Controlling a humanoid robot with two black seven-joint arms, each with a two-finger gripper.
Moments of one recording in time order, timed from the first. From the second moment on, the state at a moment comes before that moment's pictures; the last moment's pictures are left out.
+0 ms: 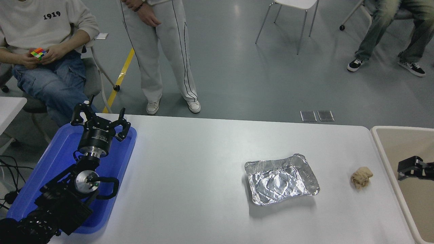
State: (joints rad) left arm -0.62 0.18 -0.87 -0.41 -0.09 -0.57 -0.51; right arm 1.69 -0.77 -1.29 1.14 -0.38 0.58 0.01
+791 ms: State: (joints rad) left arm -0.62 0.18 -0.87 -0.41 -0.09 -0.57 -0.51; right arm 2.05 -0.51 -1.31 1.20 -0.38 0.78 0.01
